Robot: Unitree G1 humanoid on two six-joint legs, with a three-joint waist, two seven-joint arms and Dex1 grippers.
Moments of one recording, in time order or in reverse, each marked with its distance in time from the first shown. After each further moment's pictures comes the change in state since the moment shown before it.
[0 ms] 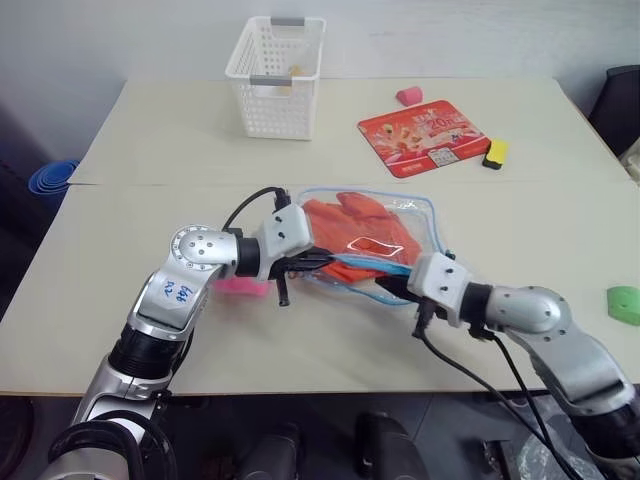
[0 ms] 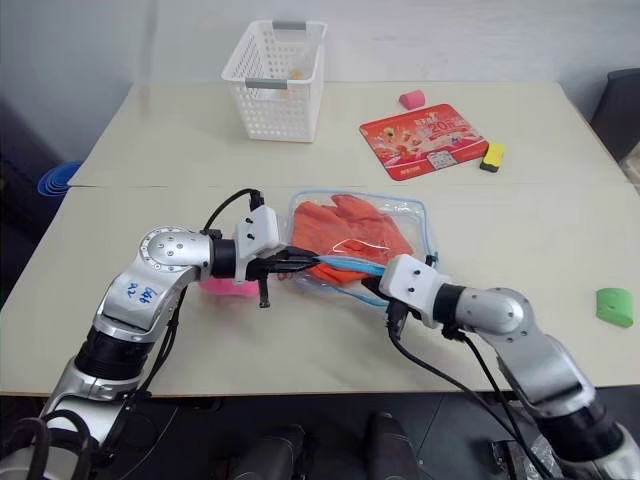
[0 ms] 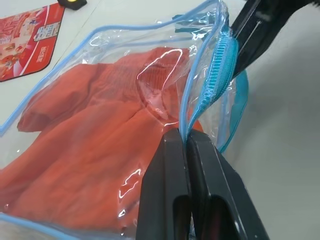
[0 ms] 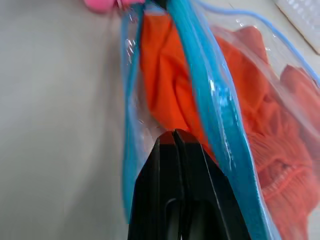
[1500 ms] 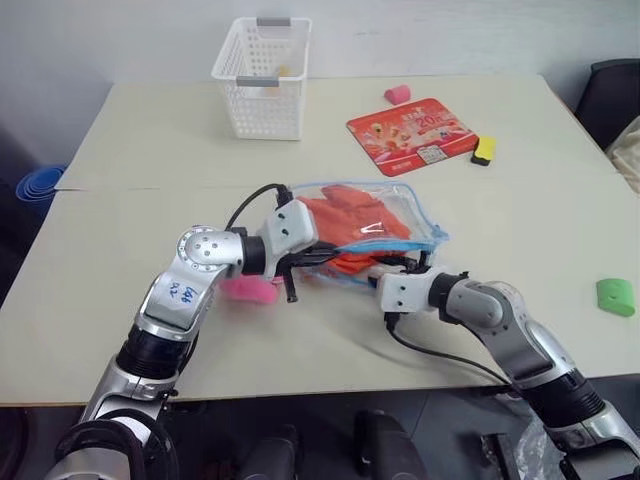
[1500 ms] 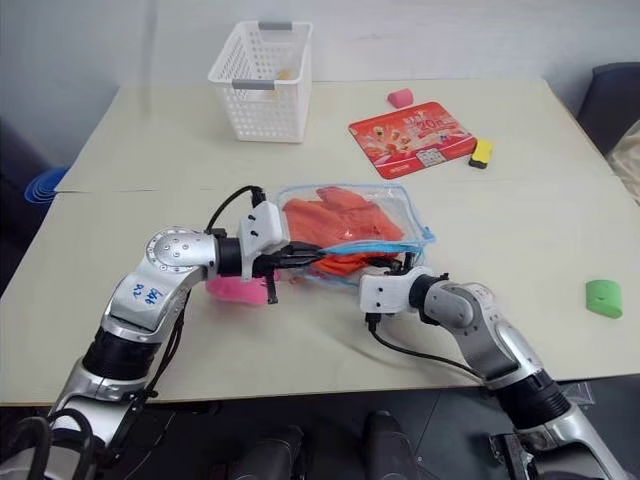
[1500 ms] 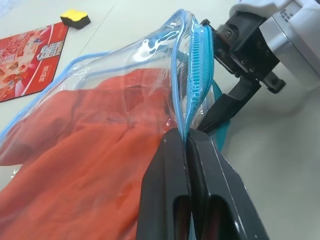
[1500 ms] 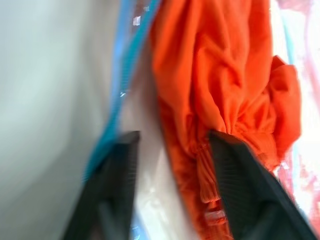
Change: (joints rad) left arm 0.001 -0.033 0.000 0.010 -0.019 -0.018 0.046; right arm -0.107 0.127 0.072 0.250 -0.489 -0.335 -0.088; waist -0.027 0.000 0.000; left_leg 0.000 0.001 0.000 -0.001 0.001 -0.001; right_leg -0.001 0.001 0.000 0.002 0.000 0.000
